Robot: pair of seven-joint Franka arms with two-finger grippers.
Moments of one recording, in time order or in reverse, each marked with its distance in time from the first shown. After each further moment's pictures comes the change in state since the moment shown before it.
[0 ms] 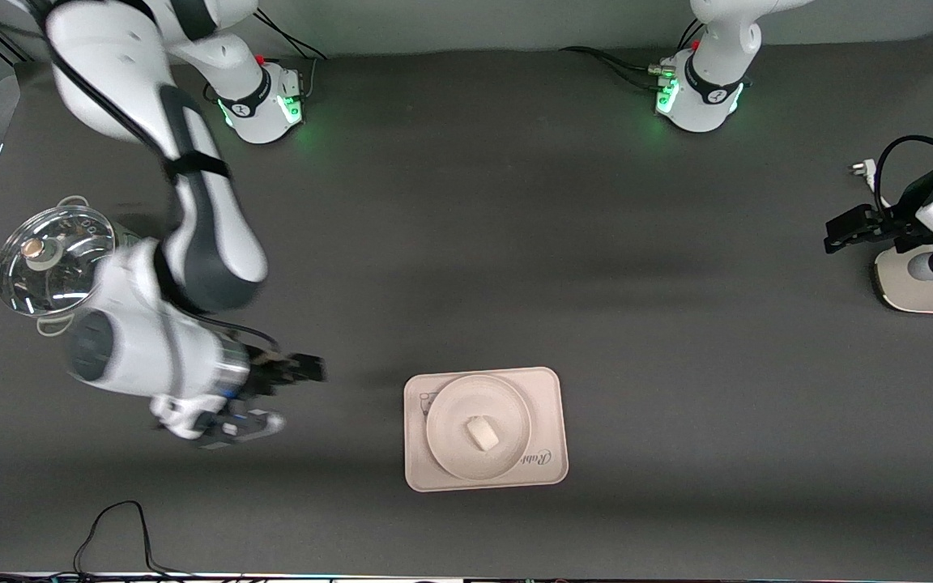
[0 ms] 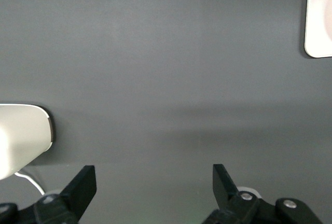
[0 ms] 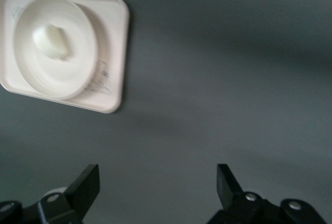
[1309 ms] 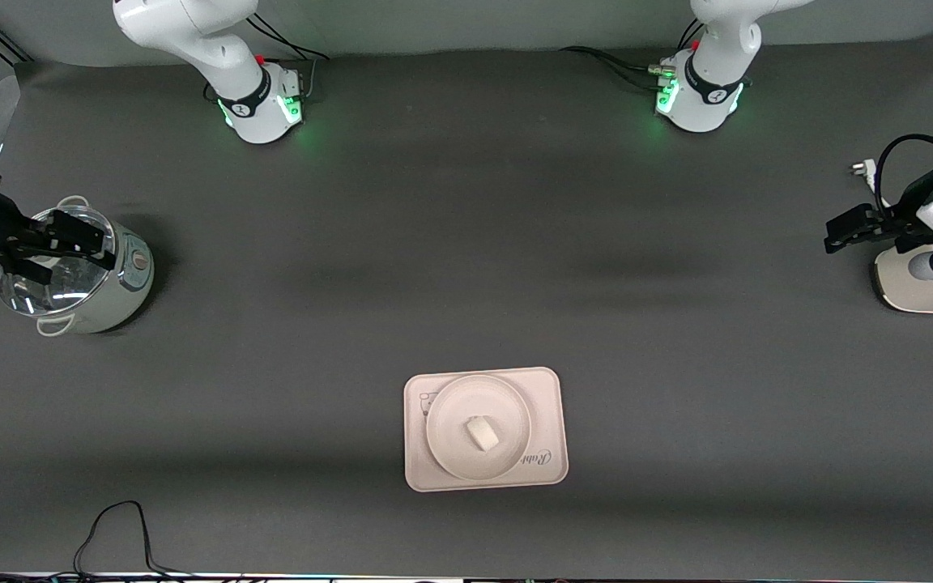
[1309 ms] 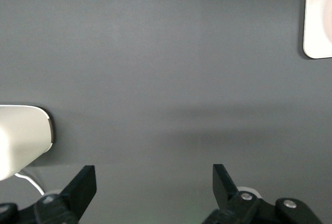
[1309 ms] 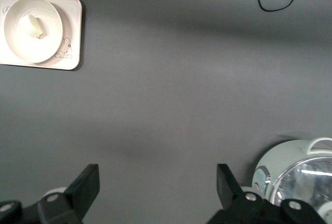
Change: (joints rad) left arm 0.000 0.000 0.000 0.004 0.000 -0.001 0.000; right arm -0.039 -0.496 -0.117 -0.168 -0.228 -0.233 -0.025
